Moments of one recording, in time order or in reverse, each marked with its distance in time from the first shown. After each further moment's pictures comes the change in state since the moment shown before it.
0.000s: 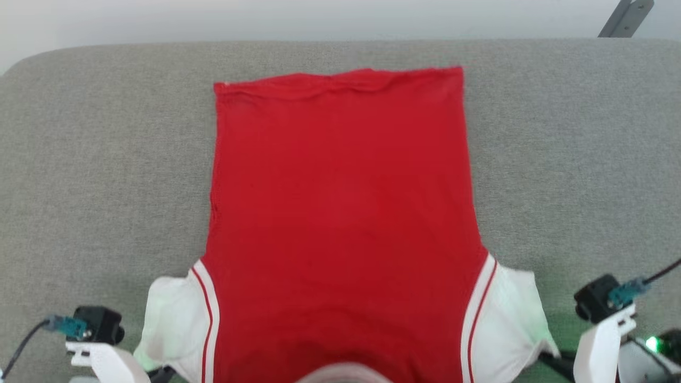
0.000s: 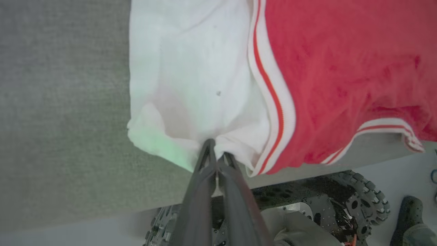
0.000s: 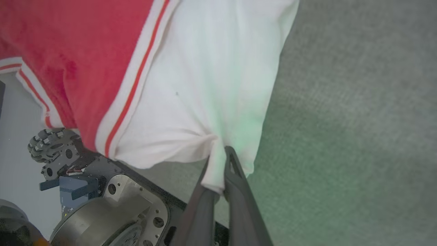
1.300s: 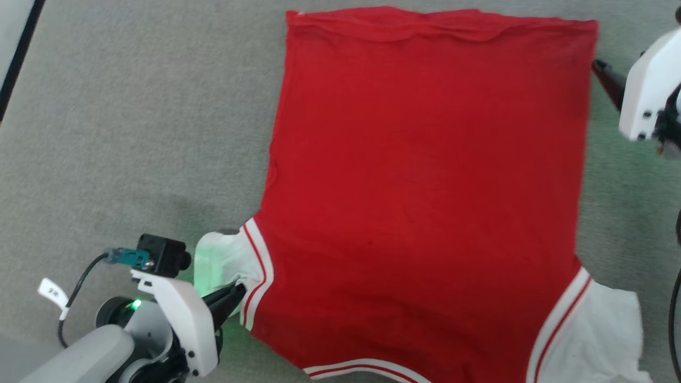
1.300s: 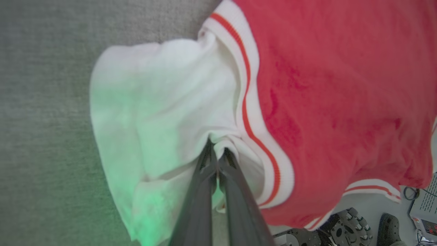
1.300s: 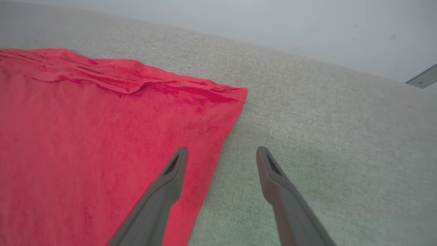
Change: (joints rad) left arm -0.206 -0.227 -0.022 0.128 0.087 -0.163 -0.013; right arm -0.775 0.318 -0.340 0.394 -0.478 0.000 0.077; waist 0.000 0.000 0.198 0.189
